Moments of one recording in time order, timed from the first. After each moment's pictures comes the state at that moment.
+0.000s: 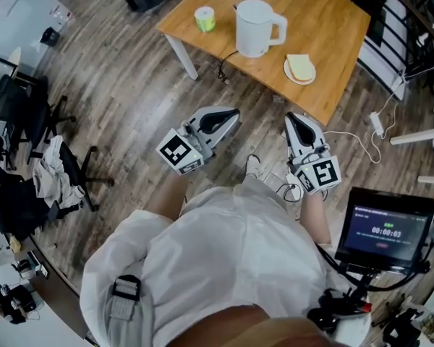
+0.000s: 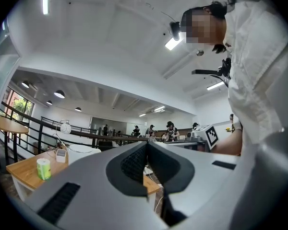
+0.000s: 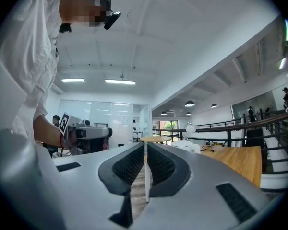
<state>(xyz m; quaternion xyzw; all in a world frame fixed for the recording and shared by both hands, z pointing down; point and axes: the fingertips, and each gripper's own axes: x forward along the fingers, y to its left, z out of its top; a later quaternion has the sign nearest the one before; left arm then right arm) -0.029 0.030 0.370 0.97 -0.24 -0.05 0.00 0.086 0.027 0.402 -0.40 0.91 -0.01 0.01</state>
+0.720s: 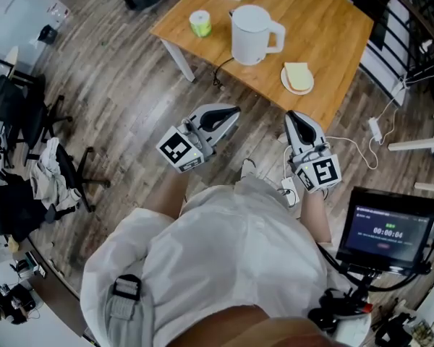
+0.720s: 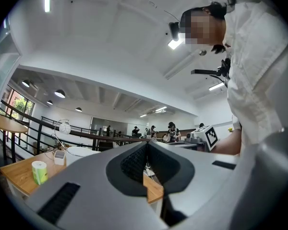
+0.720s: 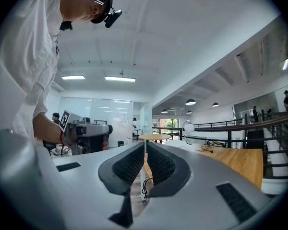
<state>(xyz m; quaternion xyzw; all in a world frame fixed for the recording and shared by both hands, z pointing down) -0.015 -0.016 0.366 0.97 -0.24 -0.06 0.00 0.099 -0.021 0.402 -0.40 0.92 0.00 0.00</state>
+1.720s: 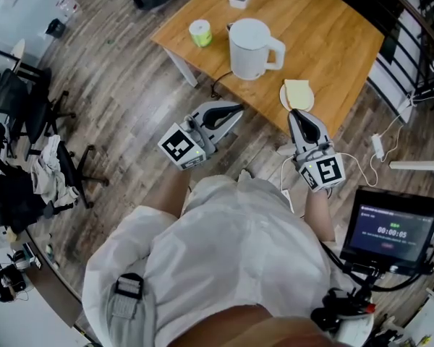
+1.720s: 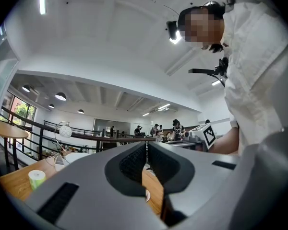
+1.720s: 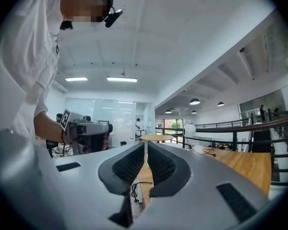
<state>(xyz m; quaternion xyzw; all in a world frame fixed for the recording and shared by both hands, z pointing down) 0.024 -0.099 0.365 0.96 -0.26 -0.05 -0.02 0.137 -0.113 0.404 -0.37 0.93 0.01 0.00</state>
